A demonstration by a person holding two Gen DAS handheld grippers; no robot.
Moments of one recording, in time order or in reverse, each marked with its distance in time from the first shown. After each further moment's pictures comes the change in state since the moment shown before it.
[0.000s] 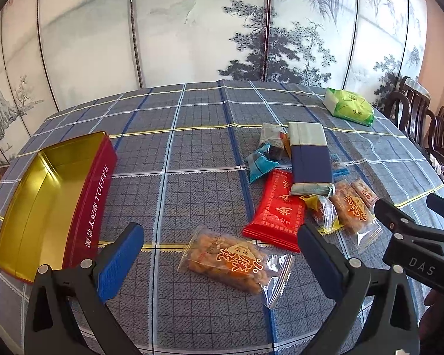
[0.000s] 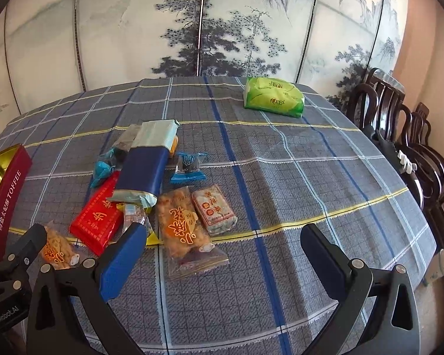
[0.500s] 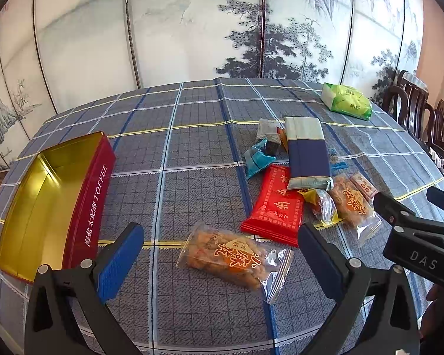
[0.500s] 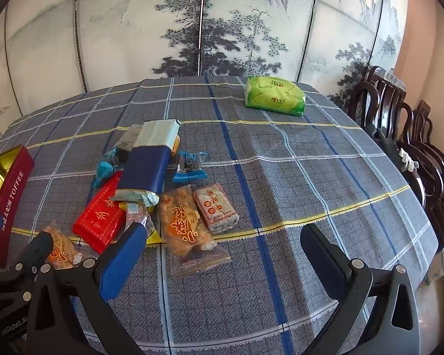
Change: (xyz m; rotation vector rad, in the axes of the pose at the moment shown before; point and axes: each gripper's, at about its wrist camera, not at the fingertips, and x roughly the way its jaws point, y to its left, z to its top) left arm 0.000 -0.004 -0.002 0.017 0.008 0.002; right arm 0.000 0.004 0.000 0.000 0.002 -0.005
